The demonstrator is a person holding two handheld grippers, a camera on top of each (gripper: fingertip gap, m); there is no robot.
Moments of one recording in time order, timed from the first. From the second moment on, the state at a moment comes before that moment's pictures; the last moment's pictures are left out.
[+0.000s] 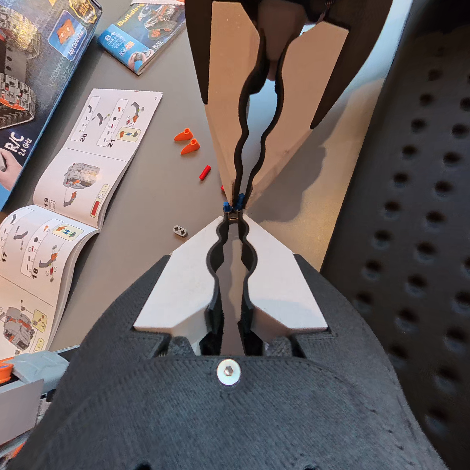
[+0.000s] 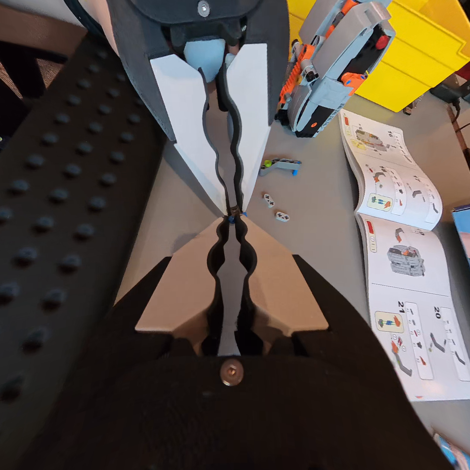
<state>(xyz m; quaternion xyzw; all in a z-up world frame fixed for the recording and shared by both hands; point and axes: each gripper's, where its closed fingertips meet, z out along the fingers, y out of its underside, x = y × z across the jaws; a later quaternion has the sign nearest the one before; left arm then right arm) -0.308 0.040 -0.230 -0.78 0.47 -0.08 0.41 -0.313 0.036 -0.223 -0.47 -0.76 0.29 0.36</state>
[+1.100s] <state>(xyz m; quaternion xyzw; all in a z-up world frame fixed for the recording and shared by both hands) -0.308 0.035 -0.252 -0.77 0.50 -0.03 0.39 -0.313 0.033 -0.245 -0.47 -0.78 0.27 0.33</state>
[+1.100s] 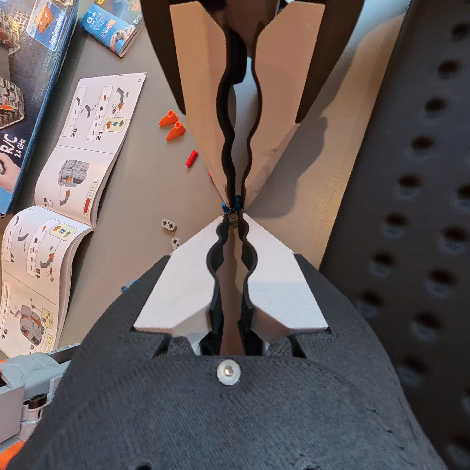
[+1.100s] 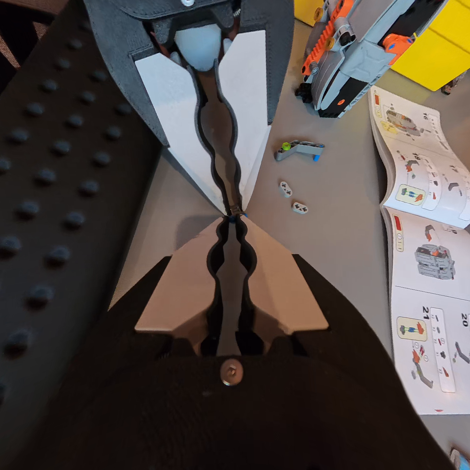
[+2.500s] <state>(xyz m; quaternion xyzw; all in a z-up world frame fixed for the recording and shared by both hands) -0.299 0.016 -0.254 -0.74 0.55 -0.22 0.32 -0.310 0.017 -0.233 -0.36 -0.82 0.23 0.38</state>
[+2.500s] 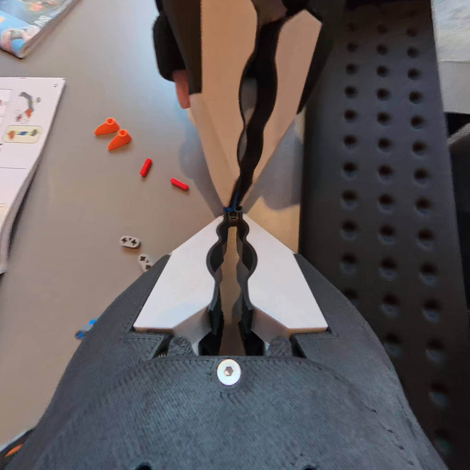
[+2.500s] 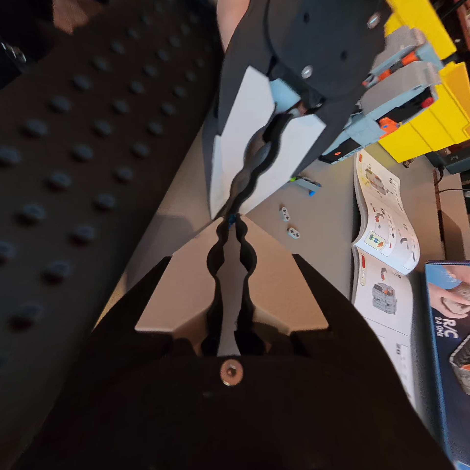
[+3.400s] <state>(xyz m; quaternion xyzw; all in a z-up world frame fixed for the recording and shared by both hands) -0.293 -0.010 -0.157 -0.65 0.39 -0.52 0.39 -0.309 -0.008 -0.150 -0.30 -0.73 0.38 0.48</state>
